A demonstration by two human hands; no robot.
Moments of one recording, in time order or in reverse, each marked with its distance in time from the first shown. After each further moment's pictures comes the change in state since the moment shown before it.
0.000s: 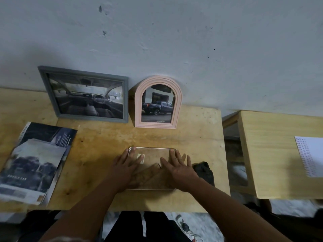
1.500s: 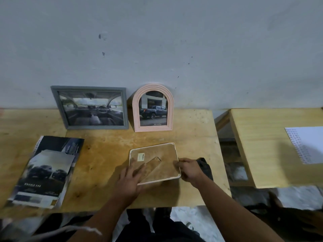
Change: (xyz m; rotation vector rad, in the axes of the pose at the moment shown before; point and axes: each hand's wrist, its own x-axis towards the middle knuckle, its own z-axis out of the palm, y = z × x) left_hand -0.061 0.056 -0.008 -0.244 0.117 -0.162; right_hand -0.047 -0.007 -0.011 1.827 0.244 0.573
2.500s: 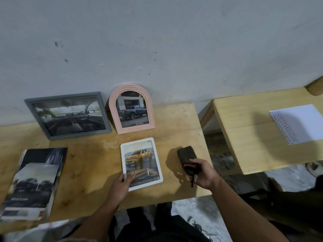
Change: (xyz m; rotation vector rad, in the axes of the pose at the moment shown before) left_hand 0.015 0.050 0.003 -0.925 -0.005 -0.579; right_hand -0.021 0.024 -0.114 0.619 -0.252 0.177
